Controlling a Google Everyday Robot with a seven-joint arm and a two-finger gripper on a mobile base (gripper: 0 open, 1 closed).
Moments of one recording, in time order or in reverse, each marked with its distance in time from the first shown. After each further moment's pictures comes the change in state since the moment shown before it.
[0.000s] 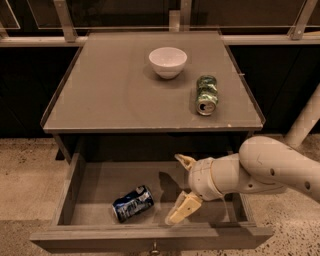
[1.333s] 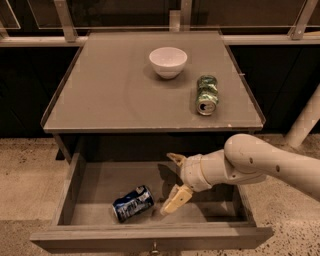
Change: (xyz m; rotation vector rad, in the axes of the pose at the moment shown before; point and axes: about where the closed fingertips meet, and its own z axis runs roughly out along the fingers) arm 0.022 -0.033 0.050 -0.065 -0.053 -0.004
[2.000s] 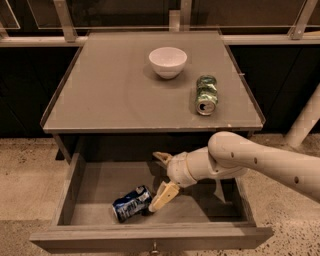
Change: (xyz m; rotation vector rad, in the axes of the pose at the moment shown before) arm -0.012 -0.011 0.043 -0.065 -0.056 -0.046
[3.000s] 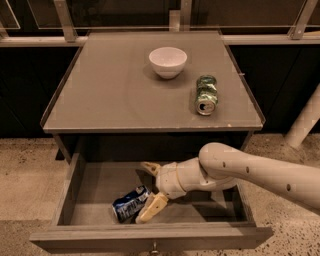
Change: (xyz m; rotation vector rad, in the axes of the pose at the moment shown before) arm -0.019 0.036 0.033 -0.065 -0.092 0.033
